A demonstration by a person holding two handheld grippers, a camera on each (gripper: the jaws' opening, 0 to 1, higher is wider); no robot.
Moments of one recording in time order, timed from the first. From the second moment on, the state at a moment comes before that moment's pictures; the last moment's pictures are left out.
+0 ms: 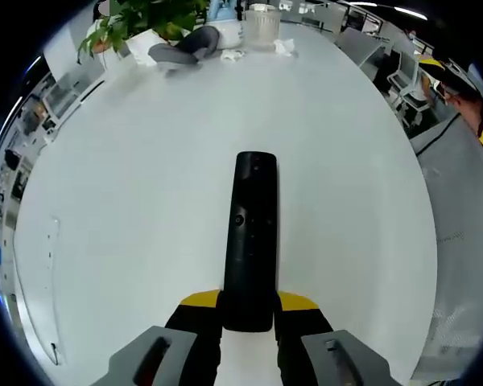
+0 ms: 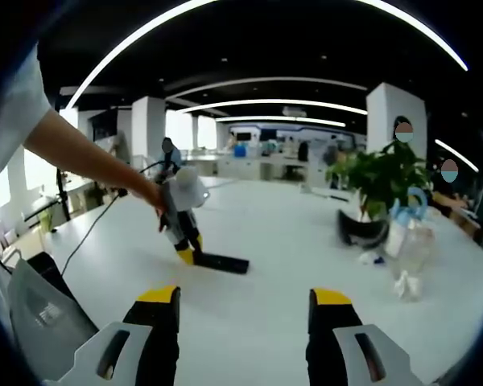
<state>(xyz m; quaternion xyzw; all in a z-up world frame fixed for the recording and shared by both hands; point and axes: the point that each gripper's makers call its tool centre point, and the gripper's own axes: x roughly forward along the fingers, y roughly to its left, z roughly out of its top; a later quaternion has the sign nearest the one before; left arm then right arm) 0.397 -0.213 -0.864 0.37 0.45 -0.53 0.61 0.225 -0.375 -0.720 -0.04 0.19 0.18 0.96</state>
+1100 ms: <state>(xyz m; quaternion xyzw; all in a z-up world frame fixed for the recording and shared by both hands) 0.450 -0.209 -0.864 0.39 0.45 -0.54 0.59 0.226 -0.375 -0.728 -0.05 0.21 0.18 0.96</state>
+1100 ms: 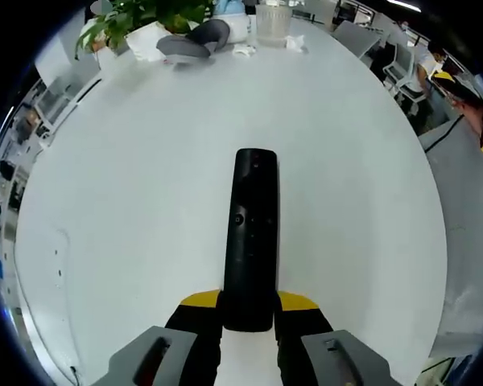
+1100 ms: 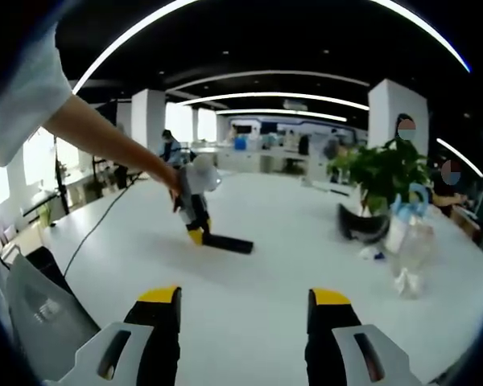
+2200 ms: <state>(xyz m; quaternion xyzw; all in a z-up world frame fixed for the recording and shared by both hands) 0.473 -0.208 -0.863 0.41 0.45 -0.52 0.59 0.226 -0.376 -0.730 -0.06 0.21 0.18 0.96</state>
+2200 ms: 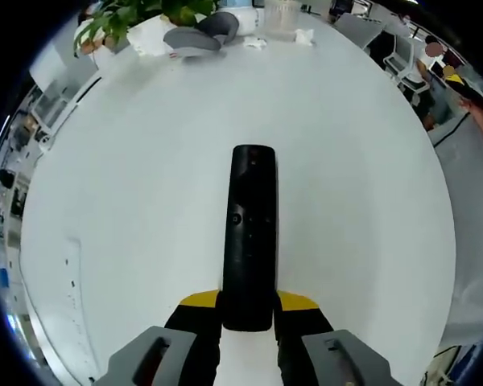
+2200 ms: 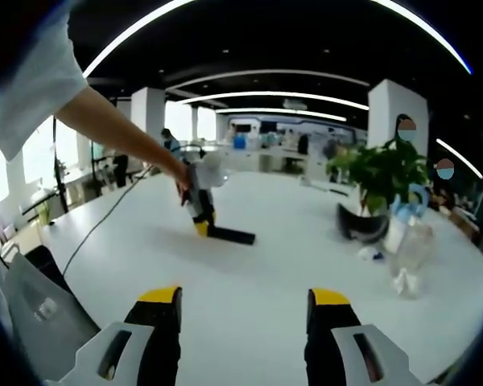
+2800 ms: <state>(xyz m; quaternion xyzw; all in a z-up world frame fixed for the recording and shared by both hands) 0.502 -0.173 -0.853 0.30 0.42 -0.29 0.81 0.226 -0.376 -0.718 -0.05 0.18 0.18 0.97</state>
